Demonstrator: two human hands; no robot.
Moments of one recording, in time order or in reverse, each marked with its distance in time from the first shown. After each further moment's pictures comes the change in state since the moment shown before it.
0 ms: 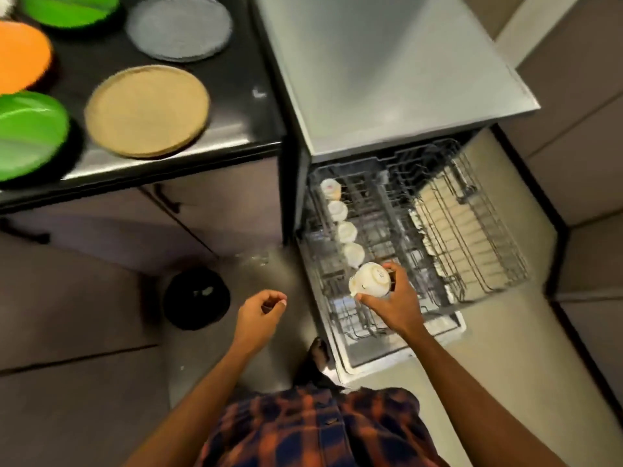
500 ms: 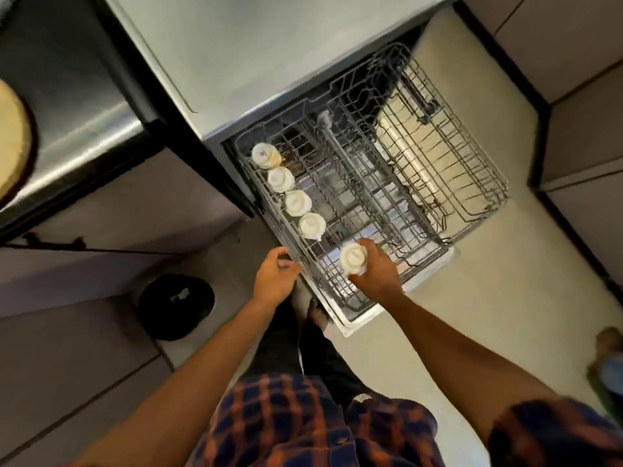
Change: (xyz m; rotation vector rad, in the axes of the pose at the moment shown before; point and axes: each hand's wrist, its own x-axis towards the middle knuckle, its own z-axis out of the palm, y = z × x) left_hand 0.104 0.061 0.130 0.086 -0.316 -0.229; right_hand 0.052 0.112 0.003 -0.197 -0.009 0.221
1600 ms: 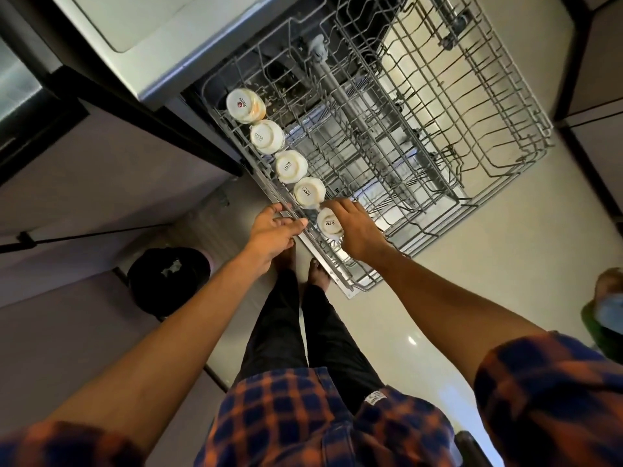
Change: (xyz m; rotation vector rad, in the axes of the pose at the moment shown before) left_hand 0.076 0.015 0.005 -0.283 -0.205 -0.217; right_hand 0.072 0.007 0.057 -0.267 -0.126 -0.348
